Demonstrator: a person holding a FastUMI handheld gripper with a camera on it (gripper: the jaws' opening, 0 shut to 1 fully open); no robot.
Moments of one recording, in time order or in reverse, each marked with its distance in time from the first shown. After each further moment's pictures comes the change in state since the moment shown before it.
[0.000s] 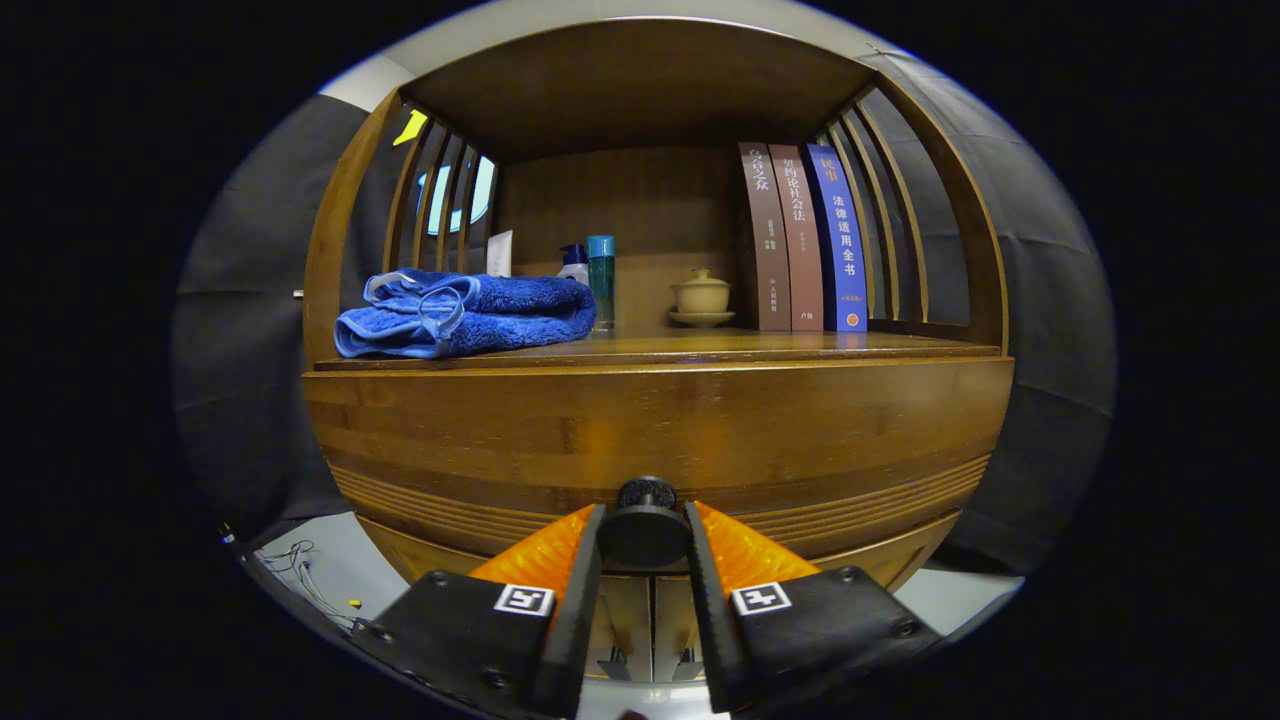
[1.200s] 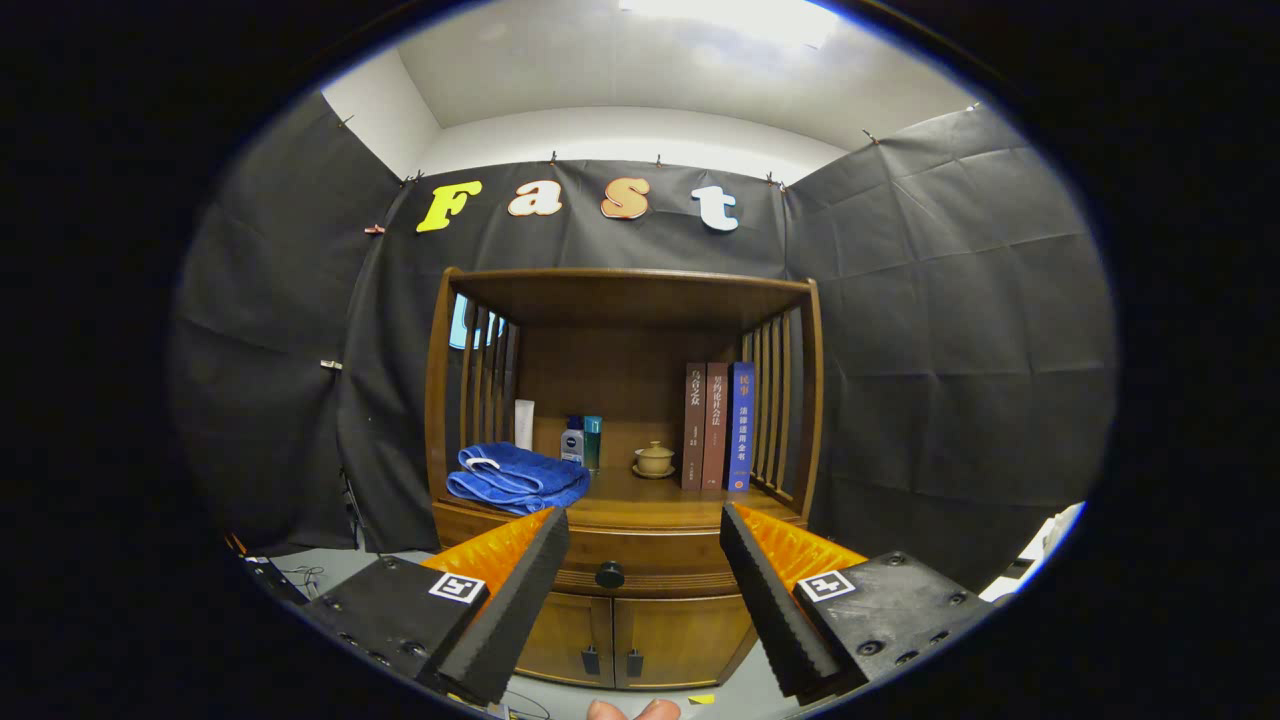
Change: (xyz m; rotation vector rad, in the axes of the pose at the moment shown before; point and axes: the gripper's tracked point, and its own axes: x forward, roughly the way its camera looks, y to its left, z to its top) arm -0.224 -0.024 0.174 -0.047 -0.276 -0.061
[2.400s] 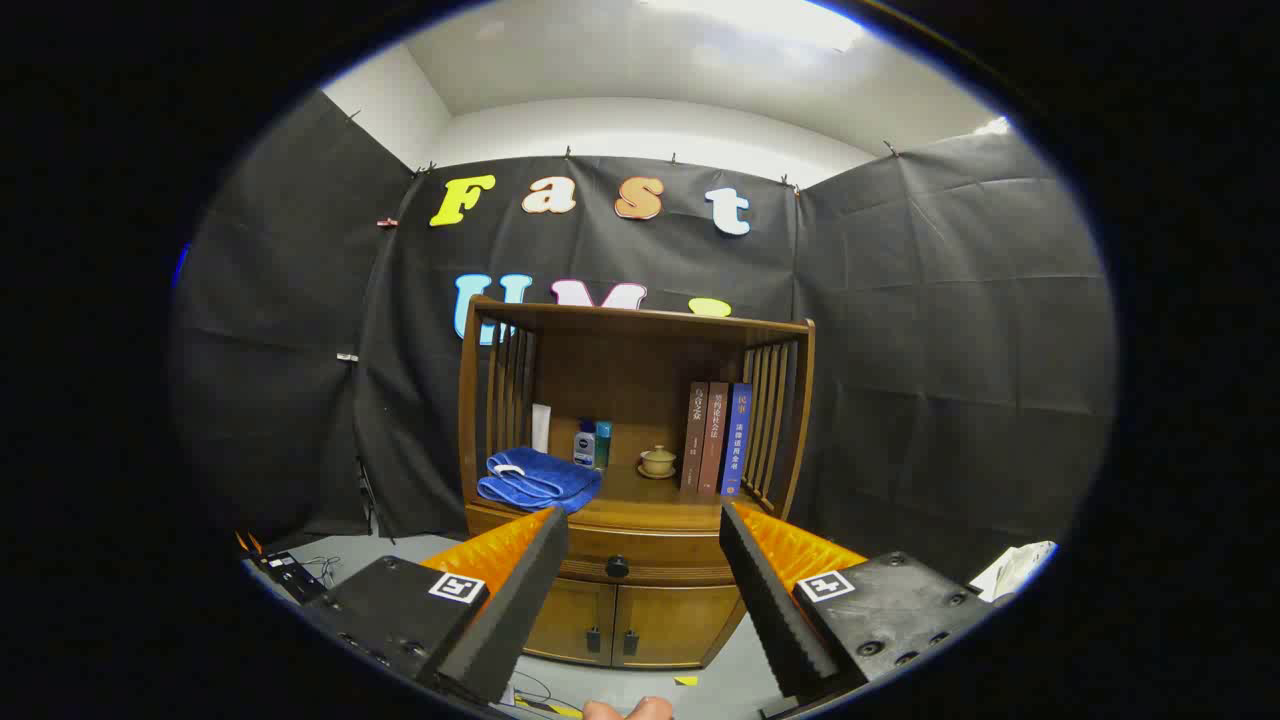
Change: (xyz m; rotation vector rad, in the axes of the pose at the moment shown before) arm -0.078 0.006 0.106 -0.053 0.075 0.019
